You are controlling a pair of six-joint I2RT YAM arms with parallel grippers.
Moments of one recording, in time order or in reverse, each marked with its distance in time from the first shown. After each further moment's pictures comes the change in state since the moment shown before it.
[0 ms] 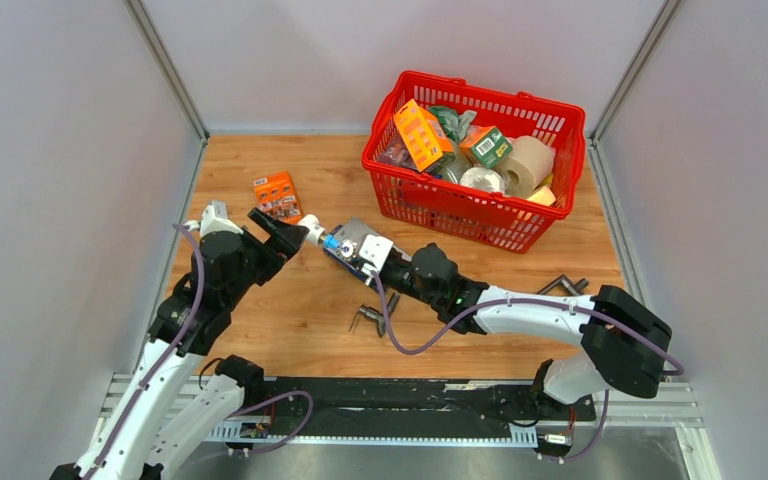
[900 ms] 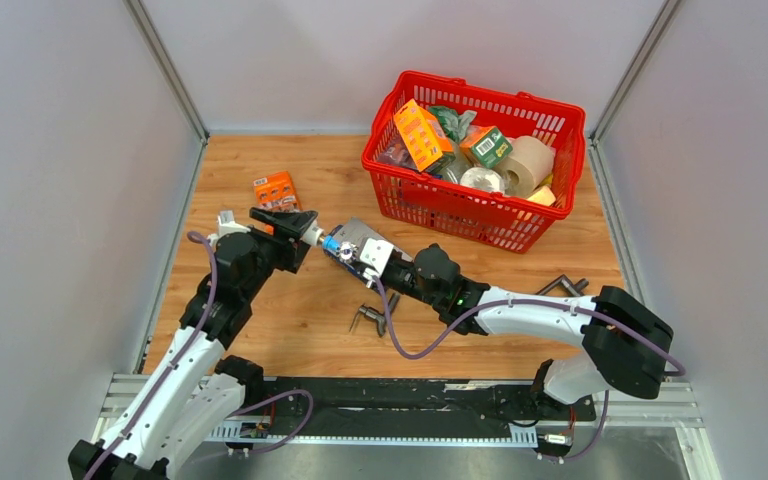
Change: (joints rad) left arm 0.065 0.035 -0.280 0.435 0.120 -0.447; right arm 0.000 -0.010 -0.012 0.036 -0.024 -0.040
